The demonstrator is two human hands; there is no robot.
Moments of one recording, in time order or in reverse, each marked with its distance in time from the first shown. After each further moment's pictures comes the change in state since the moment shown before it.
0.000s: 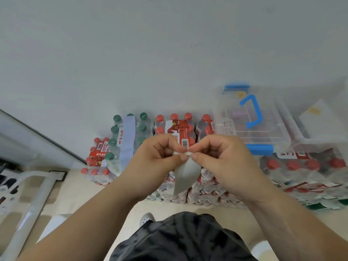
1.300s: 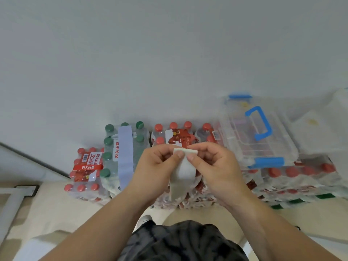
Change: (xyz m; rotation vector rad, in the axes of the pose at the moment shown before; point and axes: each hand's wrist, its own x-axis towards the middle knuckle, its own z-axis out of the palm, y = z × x) left_hand 0.045 -0.031 -0.046 -0.067 0.057 -0.058; right_hand 0.047 0.024 0.063 0.089 0.229 0.028
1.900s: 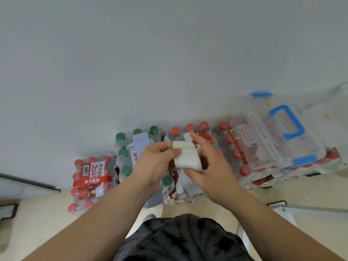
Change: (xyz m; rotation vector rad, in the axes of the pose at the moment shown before) left_hand 0.087 -0.030 -0.116 -0.132 -0.126 -0.349; right_hand 0.043 0.010 0.111 -0.348 -0.025 0.031
